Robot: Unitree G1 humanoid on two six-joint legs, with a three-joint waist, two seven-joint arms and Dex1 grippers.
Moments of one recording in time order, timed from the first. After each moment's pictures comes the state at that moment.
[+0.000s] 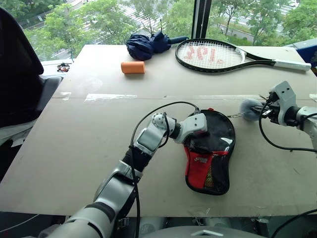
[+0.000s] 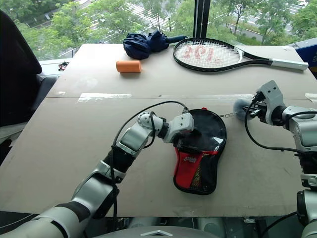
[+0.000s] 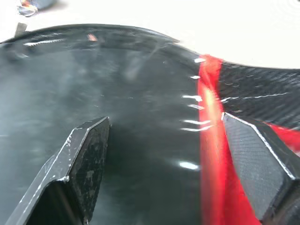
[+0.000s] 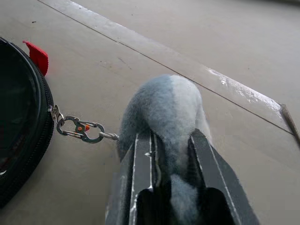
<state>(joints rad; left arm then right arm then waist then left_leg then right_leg) -0.68 0.18 -0.40 0.23 0.08 0.38 -1.26 -0.53 -0.83 -0.06 0.18 0.28 0.68 0.80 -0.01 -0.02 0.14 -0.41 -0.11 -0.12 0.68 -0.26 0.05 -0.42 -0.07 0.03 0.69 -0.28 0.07</state>
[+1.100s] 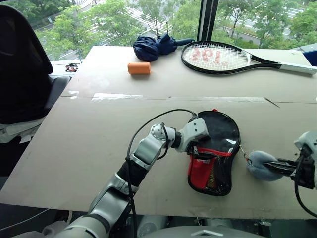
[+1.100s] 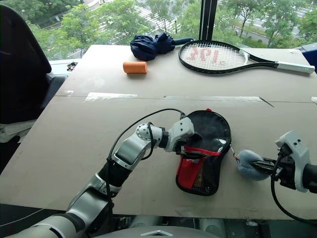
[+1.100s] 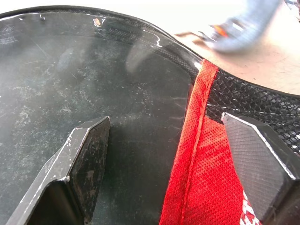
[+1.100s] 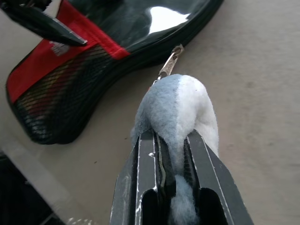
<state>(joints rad) -0.57 0.21 -0.44 0.08 -0.05 0.52 -1.05 0.38 -0.91 -0.65 -0.73 0.81 1.23 0.92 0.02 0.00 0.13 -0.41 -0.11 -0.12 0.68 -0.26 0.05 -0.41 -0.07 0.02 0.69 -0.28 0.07</state>
